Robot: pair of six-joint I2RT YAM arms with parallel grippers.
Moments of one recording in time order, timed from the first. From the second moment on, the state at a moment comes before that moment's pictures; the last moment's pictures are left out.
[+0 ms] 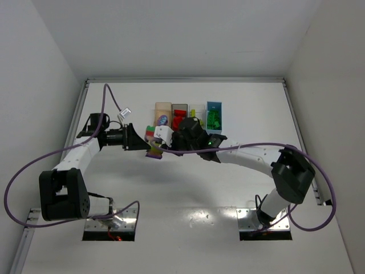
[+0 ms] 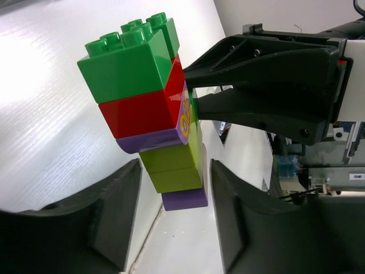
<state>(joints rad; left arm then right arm) 0.09 1.31 0.80 -0.48 1.25 -0.05 0.90 1.61 1.04 0.02 -0.25 -0.49</state>
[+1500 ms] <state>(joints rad) 0.38 1.13 0.81 -0.41 1.01 -0.07 0.77 1.74 1.21 -0.22 -0.45 -0.26</state>
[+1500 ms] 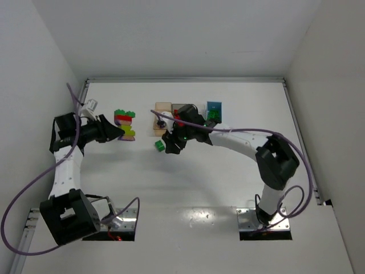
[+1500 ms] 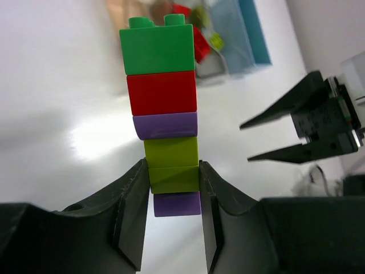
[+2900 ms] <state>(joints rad) 0.46 1.06 0.88 -0.37 0.73 -0.13 0.86 2.26 1.61 -0.26 -0.03 0.12</state>
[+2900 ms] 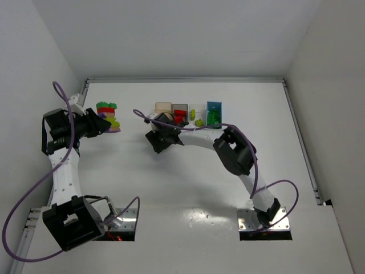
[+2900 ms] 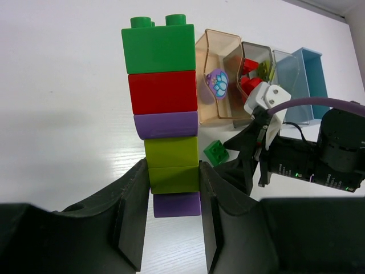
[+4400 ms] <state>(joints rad) 0.11 1.22 0.97 -0.27 0.66 -0.14 0.32 1.98 1.41 -0.29 -0.07 0.01</state>
